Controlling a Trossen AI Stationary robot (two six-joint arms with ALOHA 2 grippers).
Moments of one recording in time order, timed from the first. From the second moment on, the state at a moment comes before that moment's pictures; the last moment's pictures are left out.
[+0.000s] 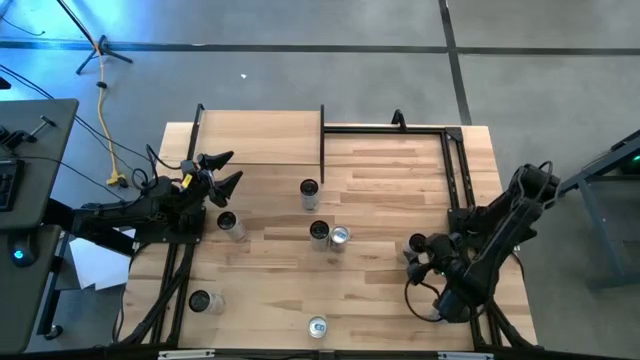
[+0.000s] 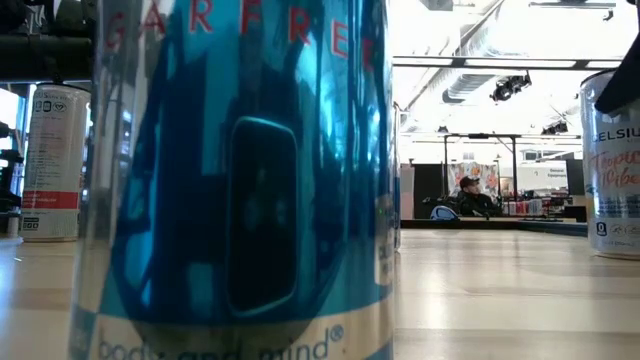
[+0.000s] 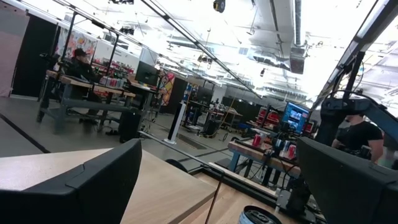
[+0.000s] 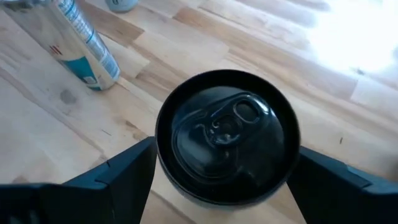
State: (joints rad) left arm 0.13 0.01 0.01 0.33 -0.43 -0.18; right arm 0.98 1.52 0.98 -1.32 0.76 2.08
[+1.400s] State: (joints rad) left arm 0.13 0.01 0.01 0.33 -0.43 -0.18; right arm 0.32 1.53 1.10 -0.44 0.88 0.62
